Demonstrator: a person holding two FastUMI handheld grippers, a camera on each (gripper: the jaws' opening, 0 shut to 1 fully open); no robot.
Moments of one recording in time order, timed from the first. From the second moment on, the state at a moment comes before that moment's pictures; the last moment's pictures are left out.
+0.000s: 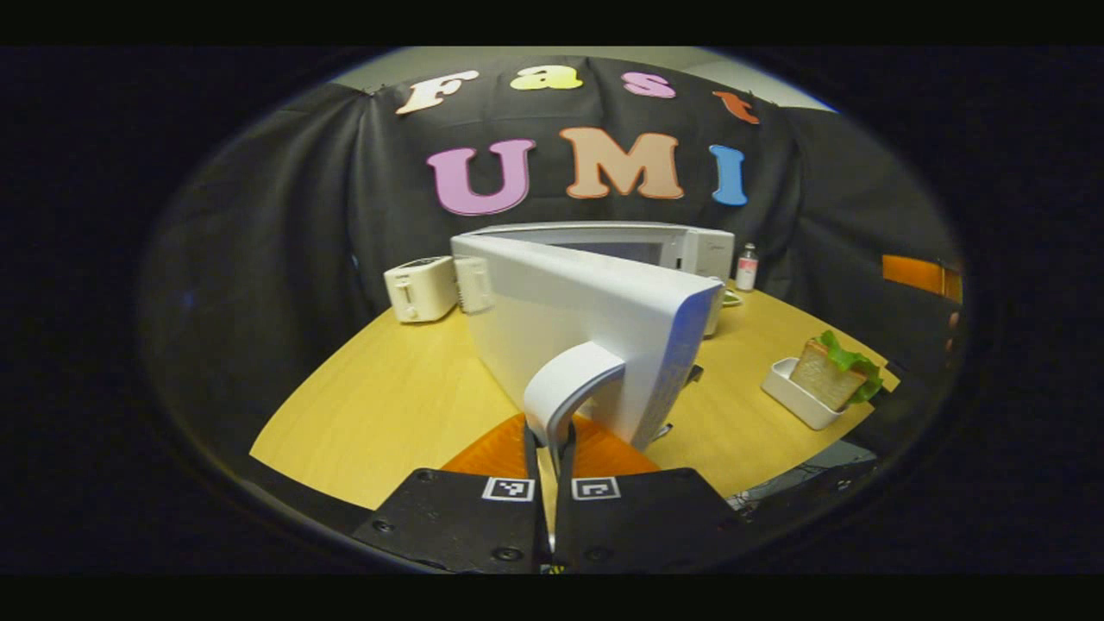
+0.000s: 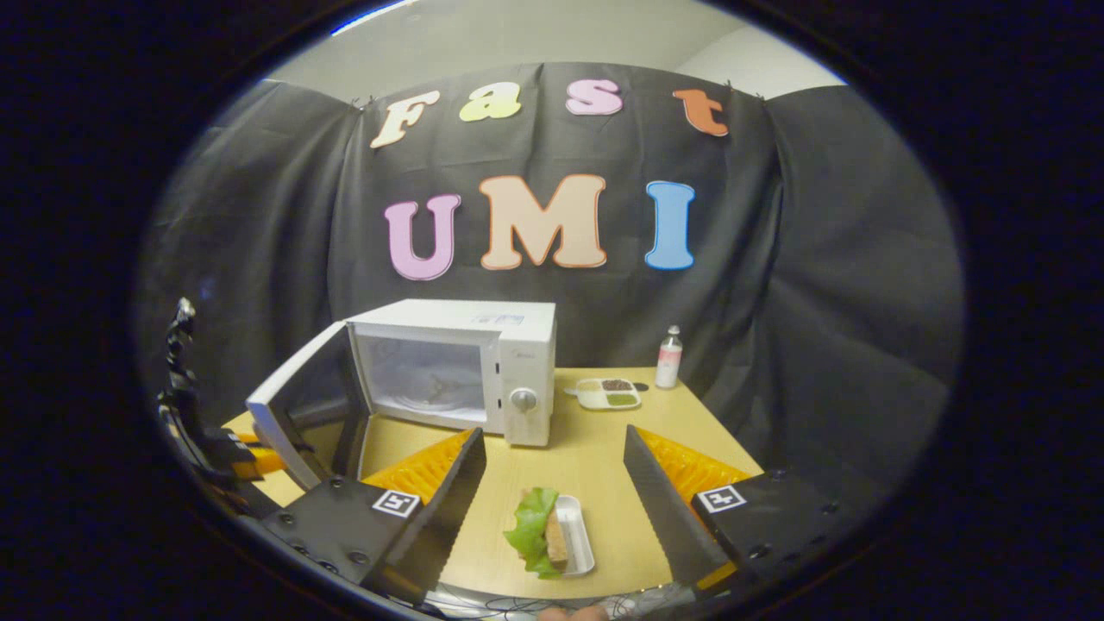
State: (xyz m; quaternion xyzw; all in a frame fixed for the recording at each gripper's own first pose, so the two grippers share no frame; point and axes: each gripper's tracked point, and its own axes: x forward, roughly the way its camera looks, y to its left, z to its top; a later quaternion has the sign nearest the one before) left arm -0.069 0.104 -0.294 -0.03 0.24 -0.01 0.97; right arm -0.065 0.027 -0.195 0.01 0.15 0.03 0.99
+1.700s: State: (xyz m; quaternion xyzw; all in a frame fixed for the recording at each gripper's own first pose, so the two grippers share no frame) left arm -0.100 0.164 -0.204 -0.02 0.15 0.00 0.99; right arm 0.096 0.273 -0.298 0.30 0.31 0.09 0.90
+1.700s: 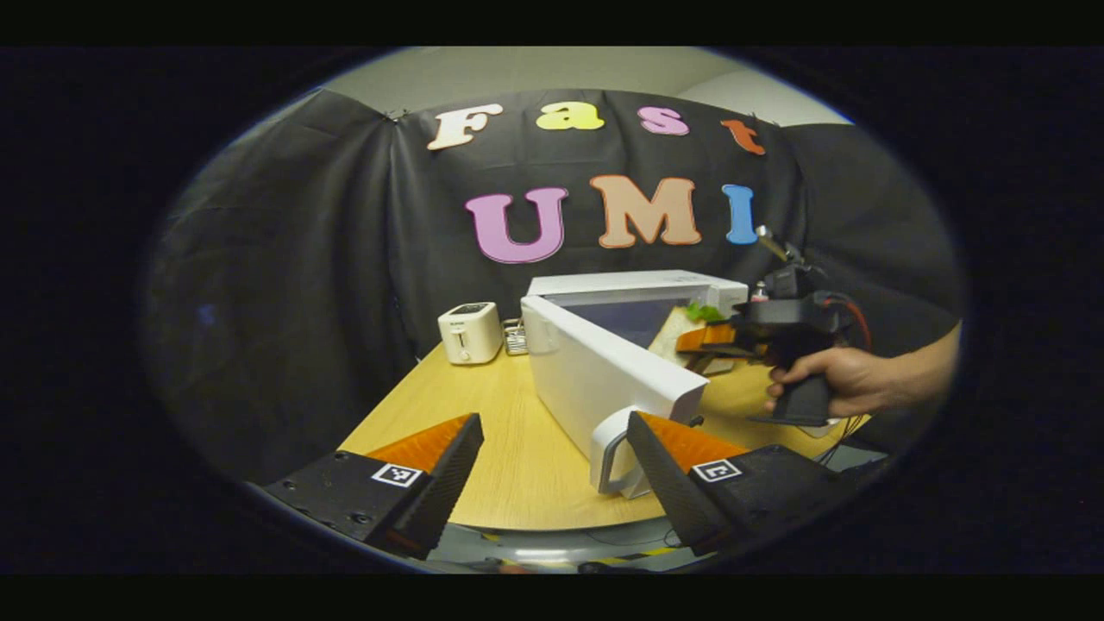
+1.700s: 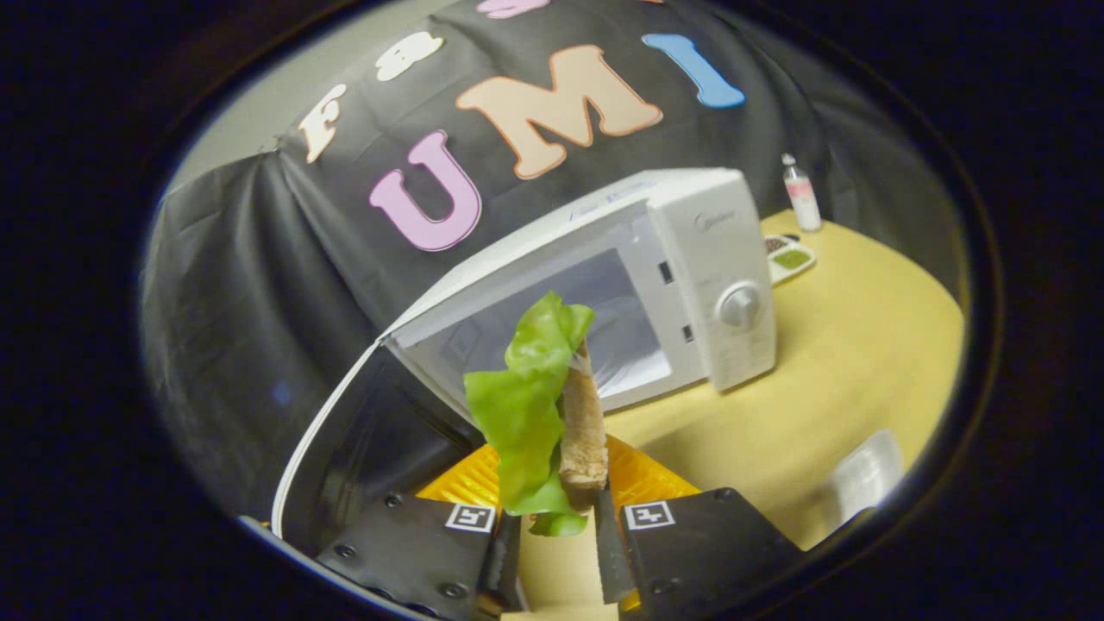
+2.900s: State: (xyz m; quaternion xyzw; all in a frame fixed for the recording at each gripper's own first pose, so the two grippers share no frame) left arm -0.119 0.228 -0.210 -0.02 0.18 0.07 0.98; right arm 0.270 0.341 -0.363 0.47 0.26 -0.04 0.84
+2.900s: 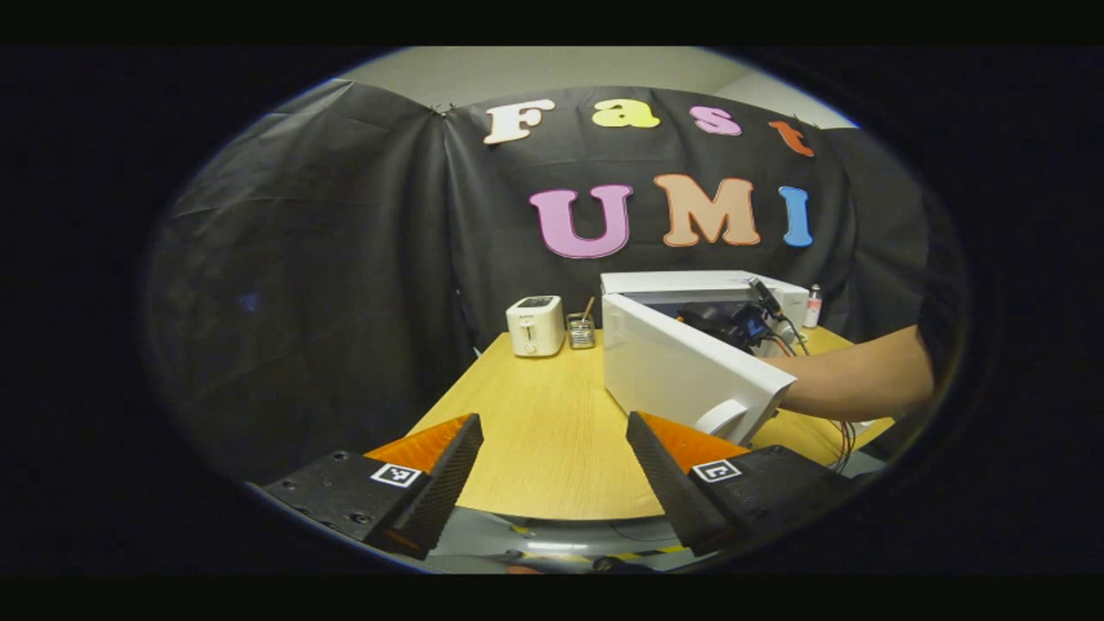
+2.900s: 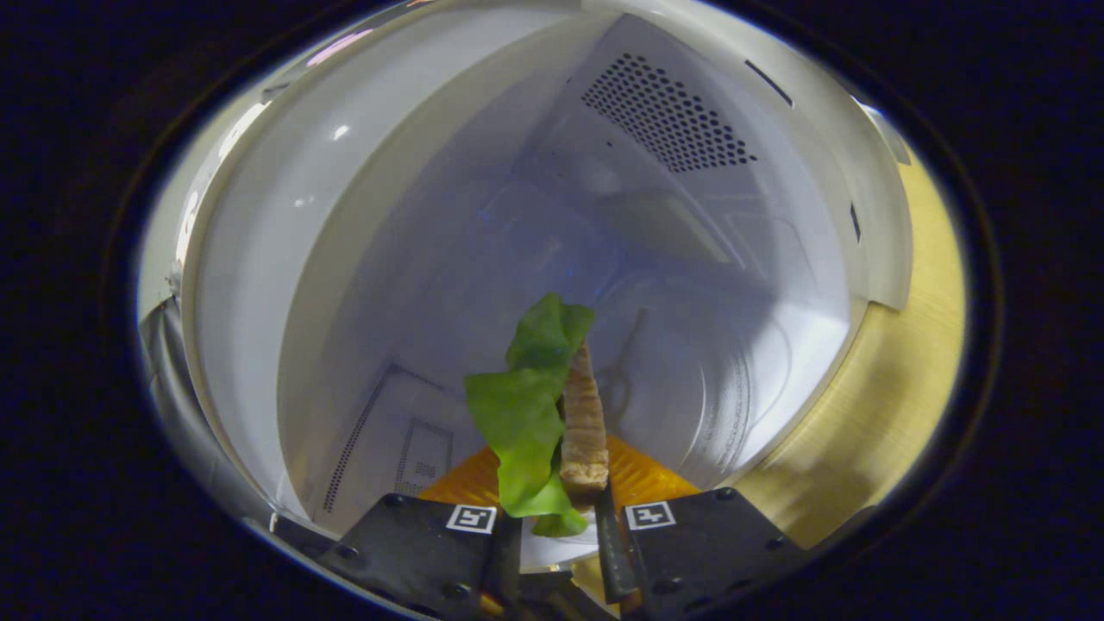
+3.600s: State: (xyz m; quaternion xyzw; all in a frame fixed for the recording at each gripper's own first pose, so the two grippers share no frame) left arm -0.119 0.221 -0.208 -0.03 0.18 0.06 0.98; right arm 0.280 0.290 -0.378 0.21 0.27 -0.05 0.94
